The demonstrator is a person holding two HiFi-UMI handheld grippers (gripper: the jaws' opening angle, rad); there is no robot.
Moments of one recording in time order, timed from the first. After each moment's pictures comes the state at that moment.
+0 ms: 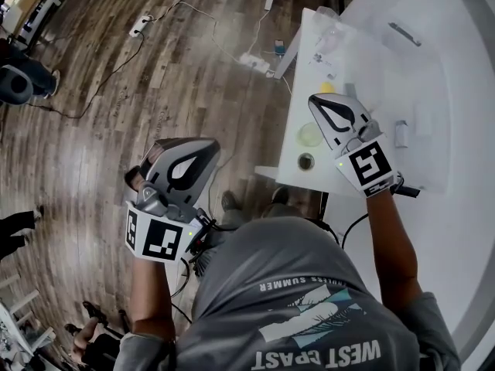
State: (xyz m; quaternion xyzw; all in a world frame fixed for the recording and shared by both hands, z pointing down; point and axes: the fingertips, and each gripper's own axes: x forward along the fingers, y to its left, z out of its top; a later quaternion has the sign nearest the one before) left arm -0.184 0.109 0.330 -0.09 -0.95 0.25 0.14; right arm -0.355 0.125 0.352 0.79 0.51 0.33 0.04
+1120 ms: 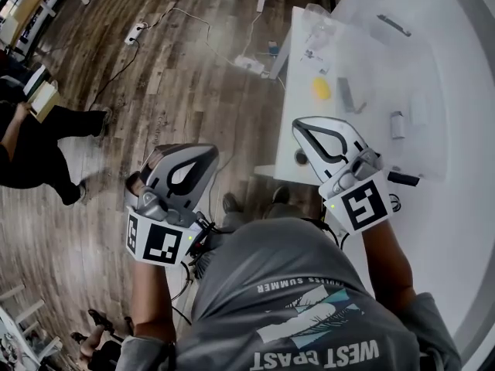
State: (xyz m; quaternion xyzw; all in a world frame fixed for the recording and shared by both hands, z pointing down) left arm -0.183 0.084 0.328 -0.07 -0.95 0.25 0.14; right arm -0.297 0.067 0.314 0.81 0.48 0.33 0.10
